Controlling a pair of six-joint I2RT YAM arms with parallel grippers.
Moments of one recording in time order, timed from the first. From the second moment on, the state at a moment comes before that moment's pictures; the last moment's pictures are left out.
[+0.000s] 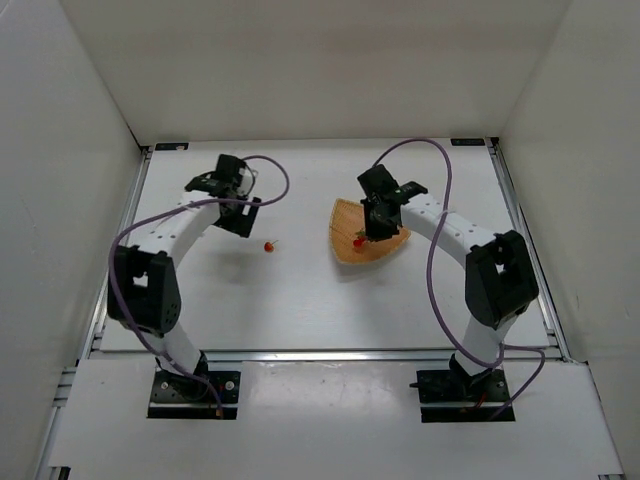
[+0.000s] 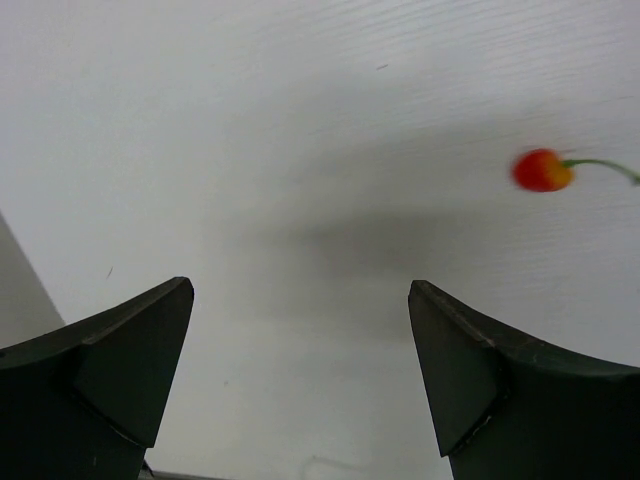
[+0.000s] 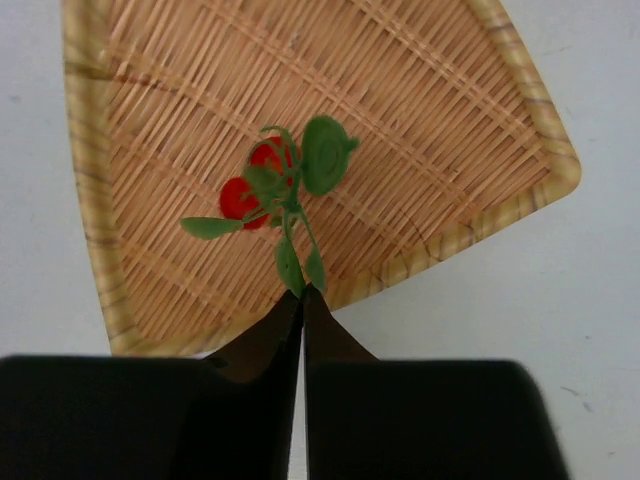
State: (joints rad) left arm -0.22 1.63 1.31 -0.76 -0.24 0.13; right arm 0.59 1.75 1.38 -0.74 0.17 0.41
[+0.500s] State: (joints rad) left arm -0.50 1.97 1.46 -0.78 -0.25 0.20; right arm 0.49 1.64 1.33 -0.74 0.11 0.42
